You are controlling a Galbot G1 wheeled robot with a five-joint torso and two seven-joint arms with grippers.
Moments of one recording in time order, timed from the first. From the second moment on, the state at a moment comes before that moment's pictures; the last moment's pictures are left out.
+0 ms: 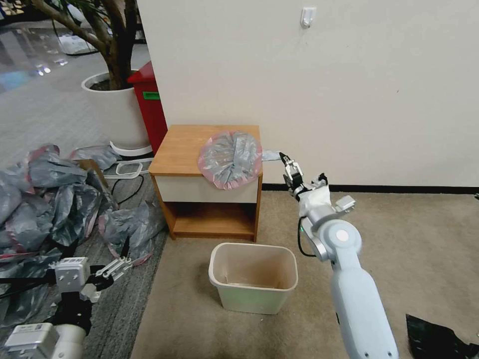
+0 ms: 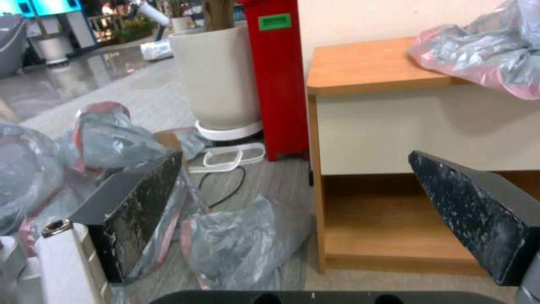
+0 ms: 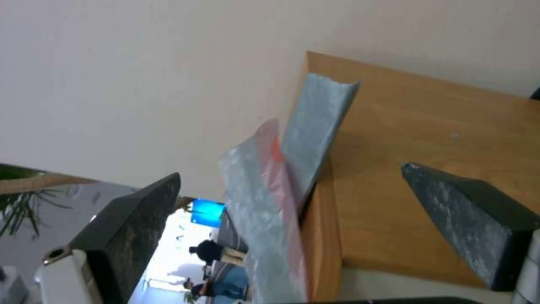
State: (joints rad) left arm 2.03 -1.33 -0.85 -2.50 -0.28 0.10 -0.13; right arm -0.92 1.55 0.46 1.68 1.41 -0.29 0.21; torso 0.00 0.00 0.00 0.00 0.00
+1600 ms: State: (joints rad) left arm 2.02 -1.37 -0.79 -2.50 -0.24 0.10 -0.12; right arm -0.84 1.53 0.34 1.64 1.37 -0.21 0.25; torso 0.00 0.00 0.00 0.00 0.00
